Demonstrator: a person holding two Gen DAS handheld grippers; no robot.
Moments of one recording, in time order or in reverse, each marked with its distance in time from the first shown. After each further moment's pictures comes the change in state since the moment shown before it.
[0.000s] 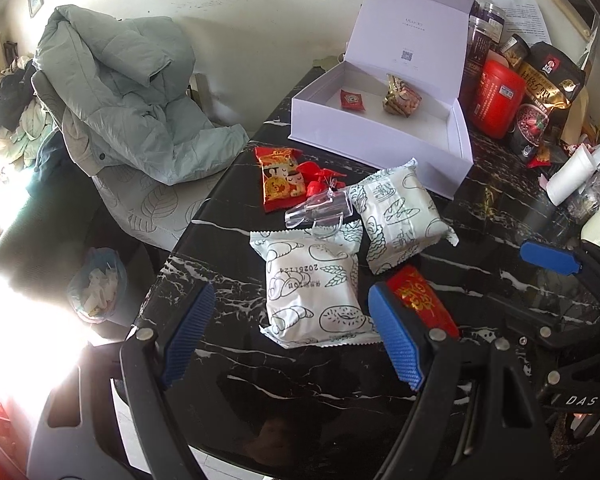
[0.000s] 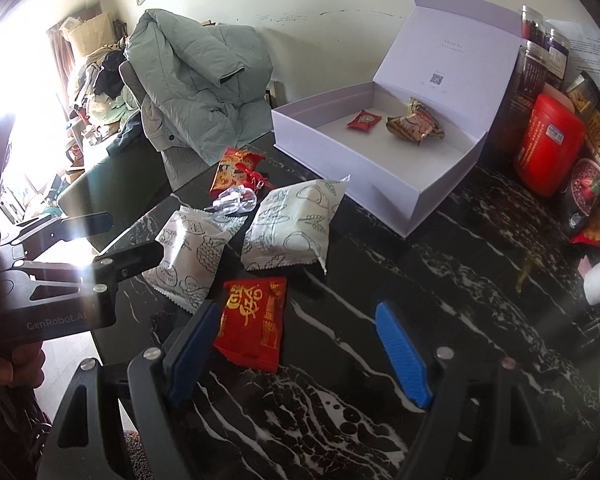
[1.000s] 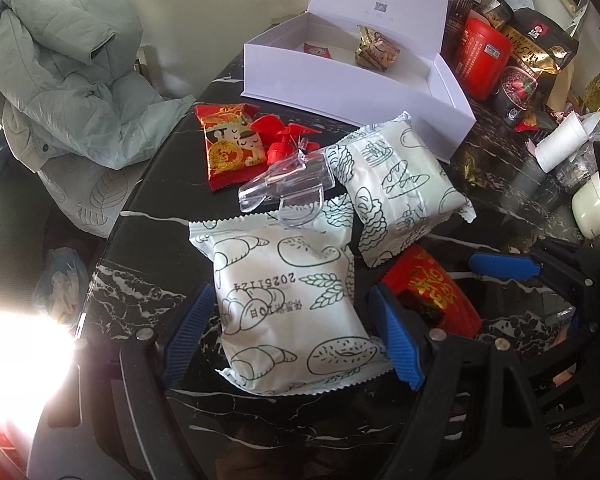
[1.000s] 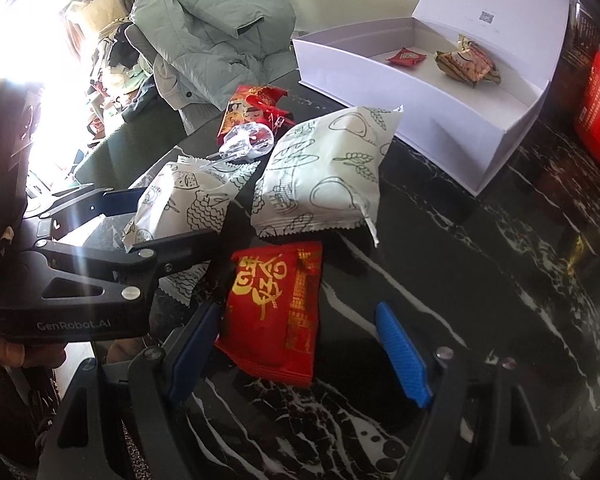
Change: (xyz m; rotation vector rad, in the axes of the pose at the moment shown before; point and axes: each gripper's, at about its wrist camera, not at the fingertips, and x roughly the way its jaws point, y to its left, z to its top) left arm 0.064 -0.006 0.006 0.070 0.112 -0.146; right arm 0.067 -0.001 -0.001 -0.003 0.158 0.128
